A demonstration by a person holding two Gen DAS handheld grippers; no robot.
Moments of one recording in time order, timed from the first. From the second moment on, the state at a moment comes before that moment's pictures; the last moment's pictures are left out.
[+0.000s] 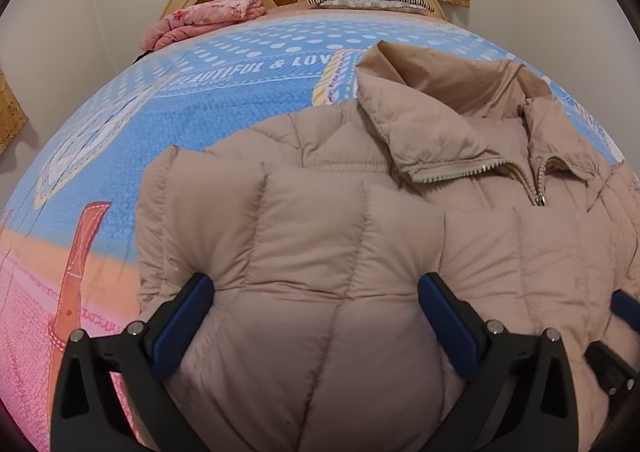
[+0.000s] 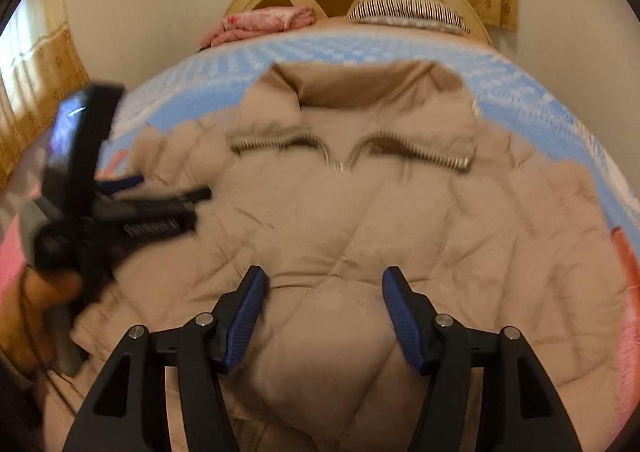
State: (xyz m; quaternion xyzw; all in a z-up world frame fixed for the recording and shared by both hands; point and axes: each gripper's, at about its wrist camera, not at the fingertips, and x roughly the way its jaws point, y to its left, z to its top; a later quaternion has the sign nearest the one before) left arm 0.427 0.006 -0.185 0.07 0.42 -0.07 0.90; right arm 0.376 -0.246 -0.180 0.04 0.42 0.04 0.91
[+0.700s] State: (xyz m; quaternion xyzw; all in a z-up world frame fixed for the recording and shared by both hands) left arm 0.429 -0.003 -0.141 0.13 0.41 -0.06 0.90; right arm 0.376 -0.249 -0.193 0.06 0.41 0.05 0.91
